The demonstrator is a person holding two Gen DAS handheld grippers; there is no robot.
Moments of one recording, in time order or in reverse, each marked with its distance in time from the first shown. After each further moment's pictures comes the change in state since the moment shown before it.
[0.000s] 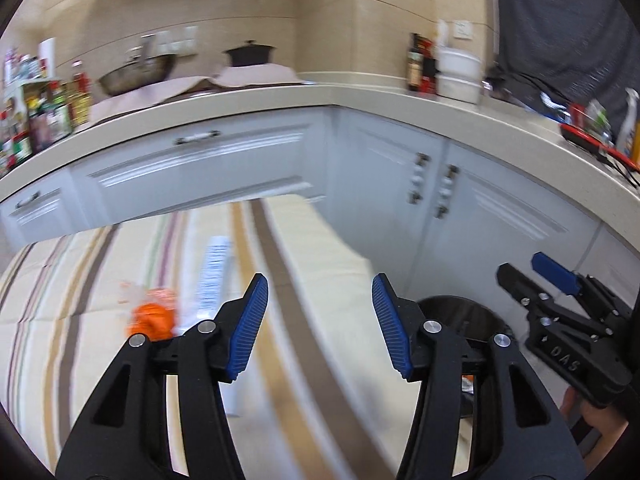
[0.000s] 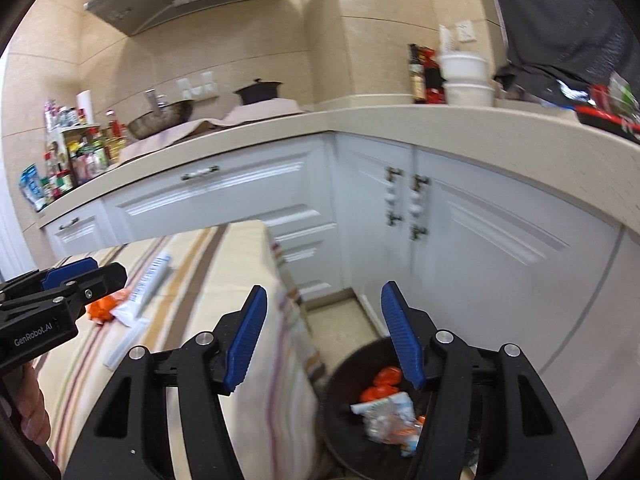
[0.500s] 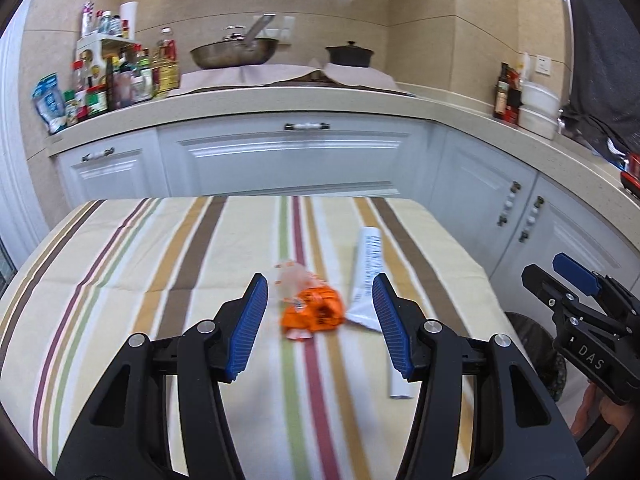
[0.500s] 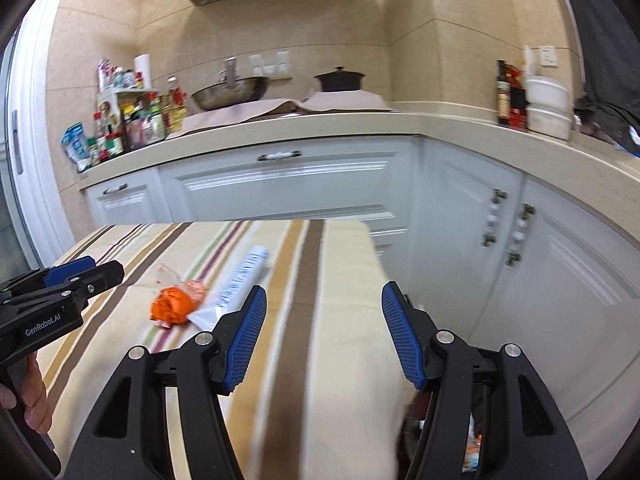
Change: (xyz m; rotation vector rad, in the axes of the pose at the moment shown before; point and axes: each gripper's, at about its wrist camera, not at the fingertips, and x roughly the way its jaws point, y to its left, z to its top) left arm -0.031 0.128 -0.022 -0.159 -0.012 0.175; right arm 0.023 0.116 0.008 -0.143 0.036 0.139
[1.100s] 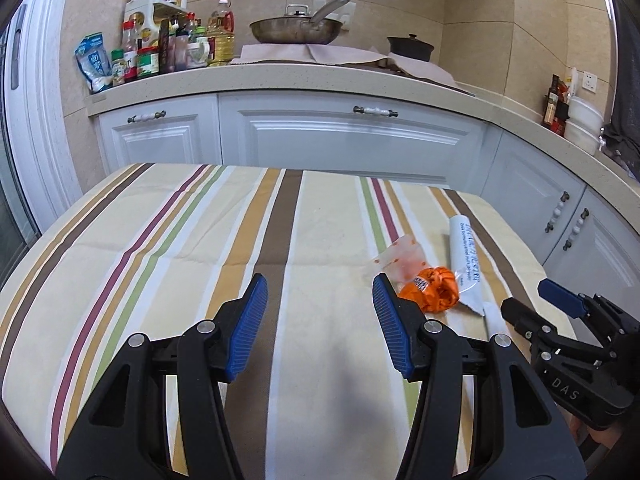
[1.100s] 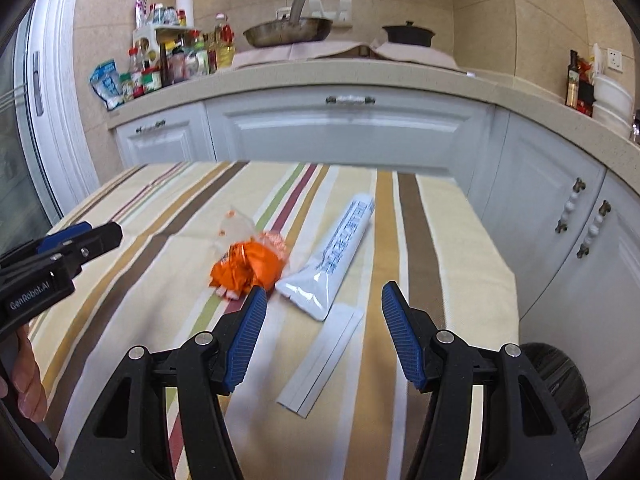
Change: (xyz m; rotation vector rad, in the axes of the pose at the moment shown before) left arm 0.008 0.087 -0.020 -0.097 0.052 0.089; right arm 0.051 0.083 -0.020 -0.102 0.193 0.093
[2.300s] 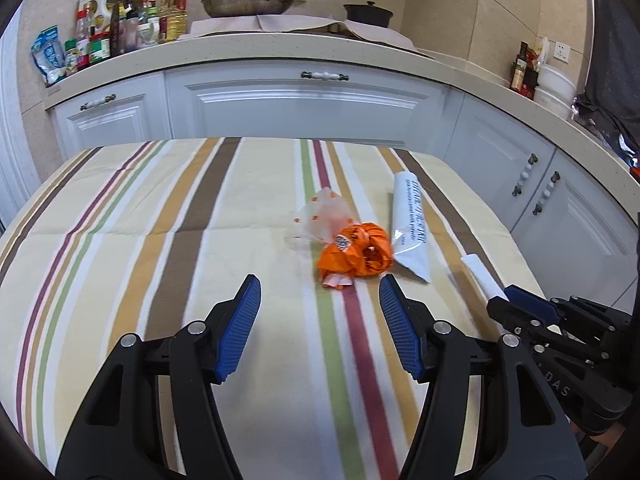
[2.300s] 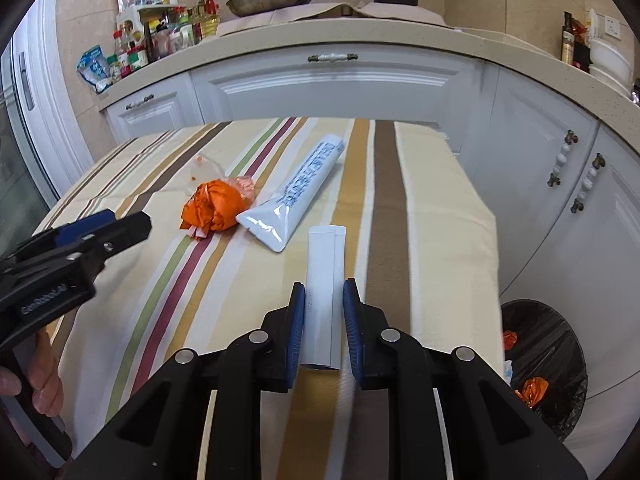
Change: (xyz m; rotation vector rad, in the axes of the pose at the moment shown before) left arm 0.021 -0.053 -0.017 0.060 0.100 -0.123; right arm -0.009 -0.035 -0.023 0.039 0.109 0.018
